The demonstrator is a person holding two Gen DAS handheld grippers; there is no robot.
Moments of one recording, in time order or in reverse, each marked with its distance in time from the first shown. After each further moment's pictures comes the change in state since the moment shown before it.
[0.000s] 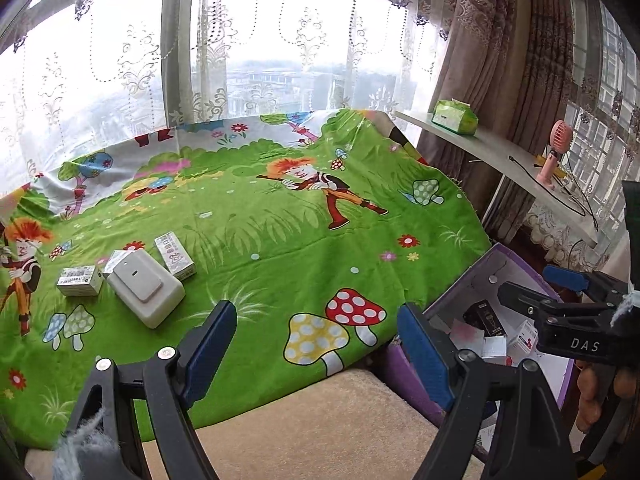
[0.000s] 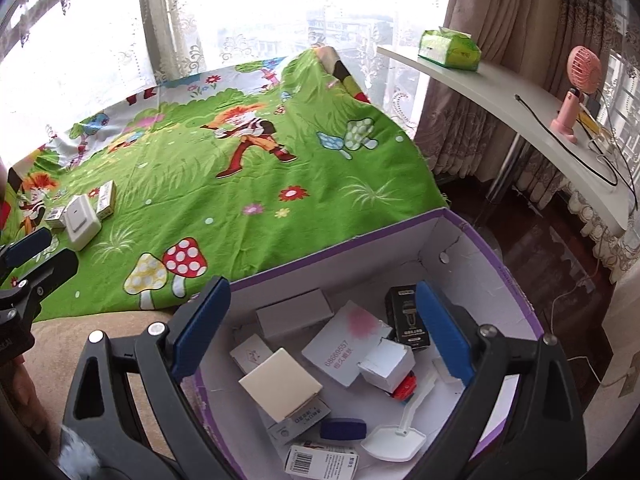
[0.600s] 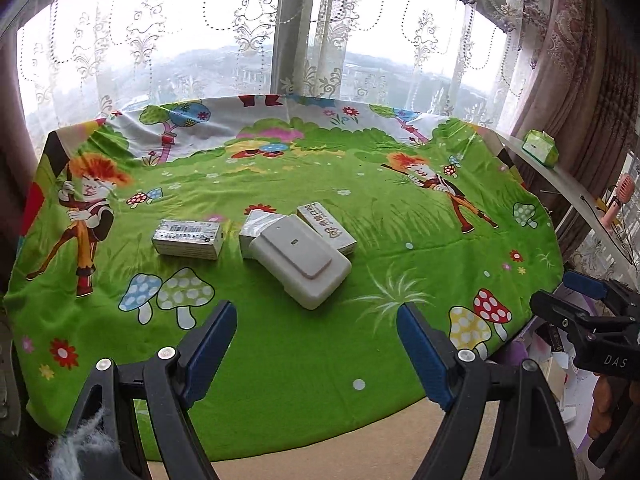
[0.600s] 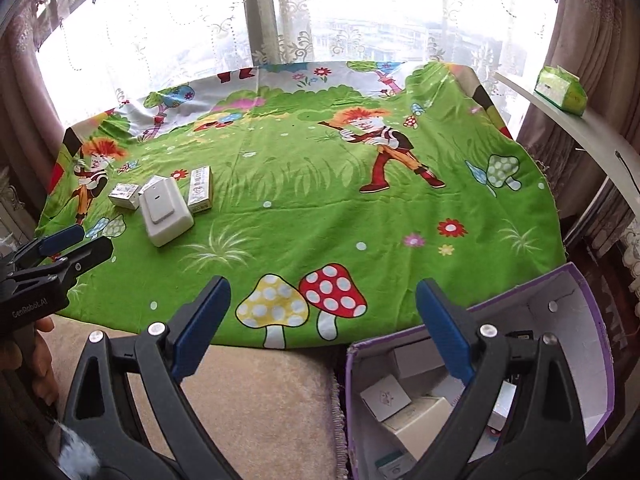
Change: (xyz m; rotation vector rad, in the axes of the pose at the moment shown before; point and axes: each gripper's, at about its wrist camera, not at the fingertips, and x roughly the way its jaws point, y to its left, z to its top) left arm -0.006 0.147 -0.019 -0.187 0.033 0.155; right arm 0.037 0.130 0.019 -0.181 -0.005 0.171
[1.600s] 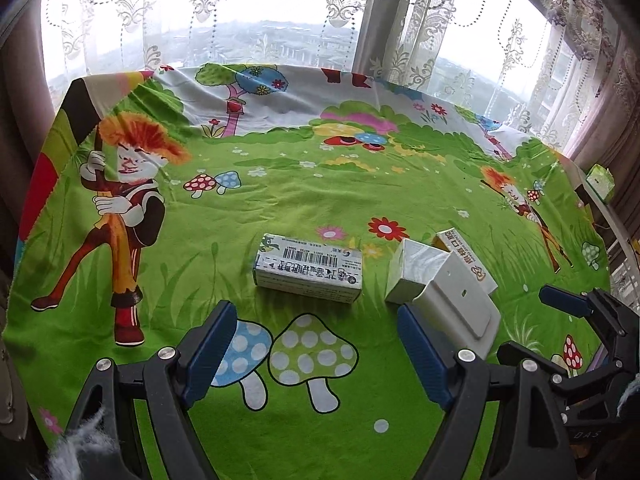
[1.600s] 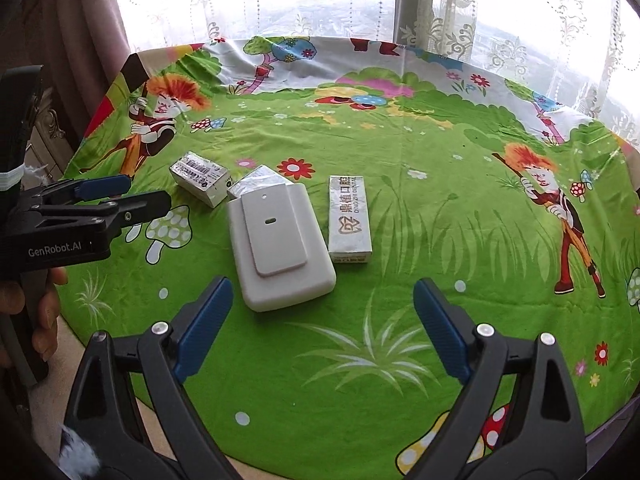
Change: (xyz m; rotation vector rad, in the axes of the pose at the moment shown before) left arm 0.069 0.114 0.038 -0.119 0.084 0.077; right arm 0.111 0.133 0.049 -0.270 0.072 0.222
